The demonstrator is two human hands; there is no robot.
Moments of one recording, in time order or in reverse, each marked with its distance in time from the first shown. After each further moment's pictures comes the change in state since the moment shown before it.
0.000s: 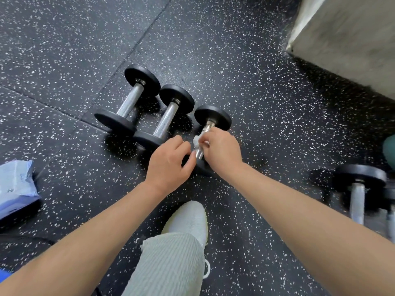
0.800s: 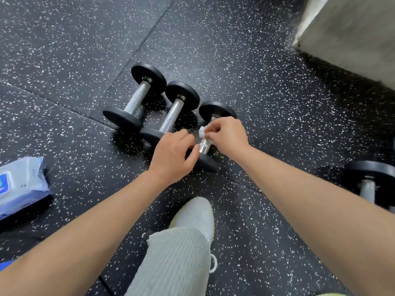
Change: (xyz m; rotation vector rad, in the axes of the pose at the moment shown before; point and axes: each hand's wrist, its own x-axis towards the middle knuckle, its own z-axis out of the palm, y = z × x) left_hand 0.009 -0.017 -0.004 0.015 -0.065 0.085; right_hand 0.030 0.007 -0.004 0.247 -0.092 0.178
